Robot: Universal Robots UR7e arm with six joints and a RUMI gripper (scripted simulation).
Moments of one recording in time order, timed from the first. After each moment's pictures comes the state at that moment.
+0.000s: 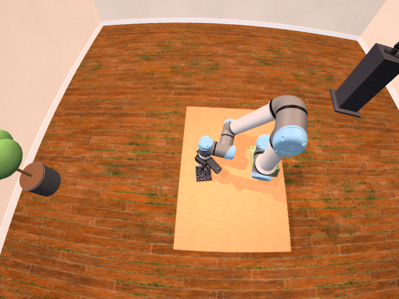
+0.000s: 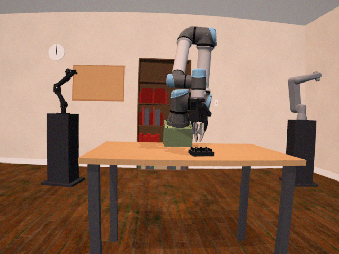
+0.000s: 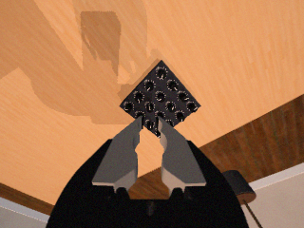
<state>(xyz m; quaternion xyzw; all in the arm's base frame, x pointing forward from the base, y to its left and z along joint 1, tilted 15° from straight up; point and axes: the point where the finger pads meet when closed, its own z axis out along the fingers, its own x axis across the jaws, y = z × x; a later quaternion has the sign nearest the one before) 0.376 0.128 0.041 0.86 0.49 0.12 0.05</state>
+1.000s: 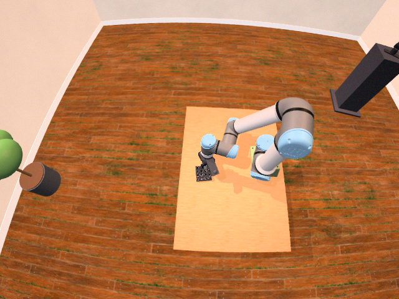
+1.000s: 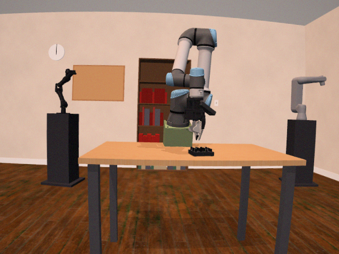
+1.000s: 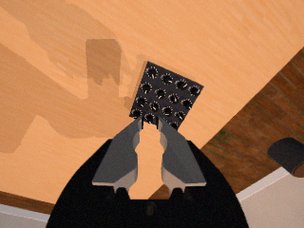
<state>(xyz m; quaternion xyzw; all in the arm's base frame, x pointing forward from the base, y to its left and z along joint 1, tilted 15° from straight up) 0.366 0.125 0.046 0.94 0.31 0.13 0.02</state>
